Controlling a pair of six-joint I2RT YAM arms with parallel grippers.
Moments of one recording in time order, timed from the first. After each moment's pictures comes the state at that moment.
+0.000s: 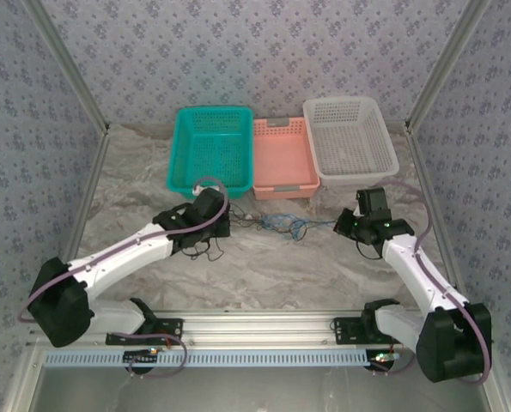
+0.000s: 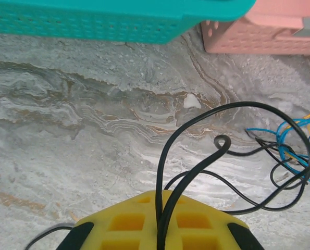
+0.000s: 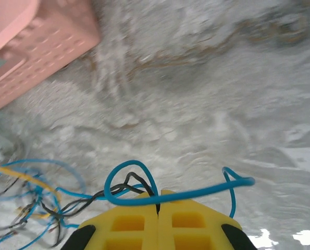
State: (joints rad) left arm -0.77 1.24 0.89 -0.56 -0.23 -0.72; right arm 0.12 1.06 0.68 -0.57 -0.11 0.56
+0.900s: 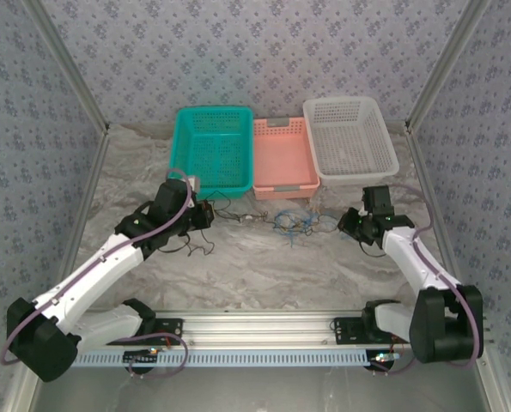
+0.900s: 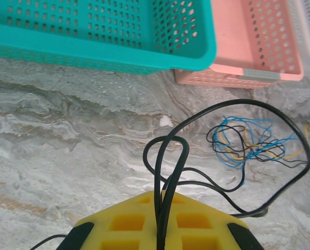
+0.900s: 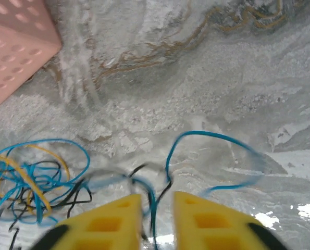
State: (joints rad) left arm -0.60 1.06 0.87 -0.54 0.02 -0.67; right arm 0.09 1.13 0.67 -0.54 -0.15 0.58
